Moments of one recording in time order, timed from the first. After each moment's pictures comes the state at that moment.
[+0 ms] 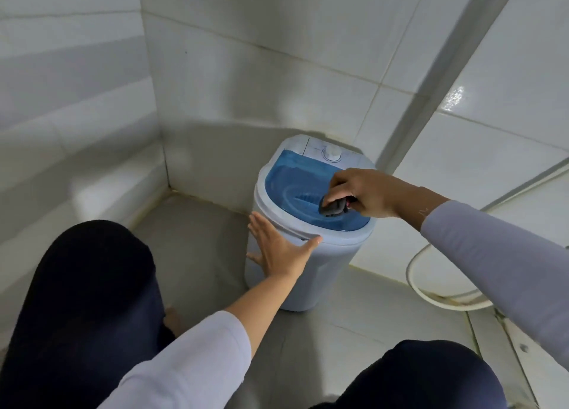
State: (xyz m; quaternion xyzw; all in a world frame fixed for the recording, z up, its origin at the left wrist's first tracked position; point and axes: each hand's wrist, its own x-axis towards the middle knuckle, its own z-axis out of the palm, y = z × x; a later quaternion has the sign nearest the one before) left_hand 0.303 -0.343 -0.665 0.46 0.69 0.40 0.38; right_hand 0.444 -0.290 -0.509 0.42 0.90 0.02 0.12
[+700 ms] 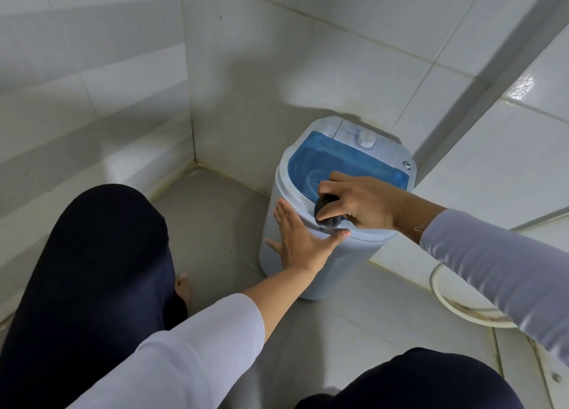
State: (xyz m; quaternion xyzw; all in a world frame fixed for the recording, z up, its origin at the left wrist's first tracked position) left_hand 0.317 -0.341 -0.676 0.48 0.70 0.39 0.36; right_hand 0.418 -0.275 -0.557 0.18 0.97 0.12 0.09
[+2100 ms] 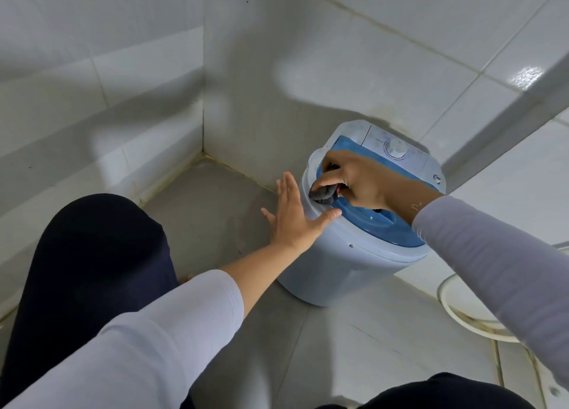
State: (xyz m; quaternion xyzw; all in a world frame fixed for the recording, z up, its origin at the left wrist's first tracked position) left_hand 0.236 -0.293 -0.669 0.54 0.64 0.39 0.37; right_hand 0.347 -0.228 -0.553 0.32 0.94 -0.02 0.06
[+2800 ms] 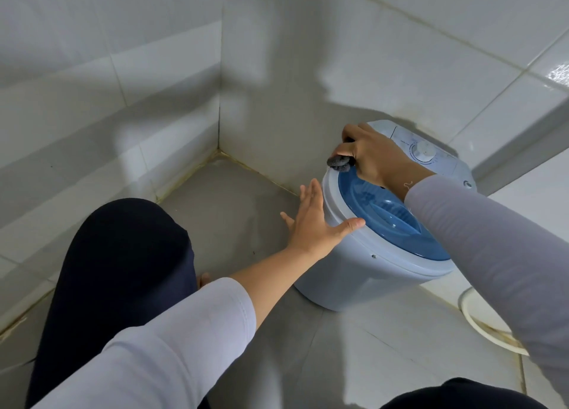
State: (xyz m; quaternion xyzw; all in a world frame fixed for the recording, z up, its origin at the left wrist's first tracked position) left_hand 0.229 -0.288 -0.666 0.57 0.63 0.35 0.41; right_hand 0.323 -0.171 -0.566 0.40 0.91 0.08 0.03
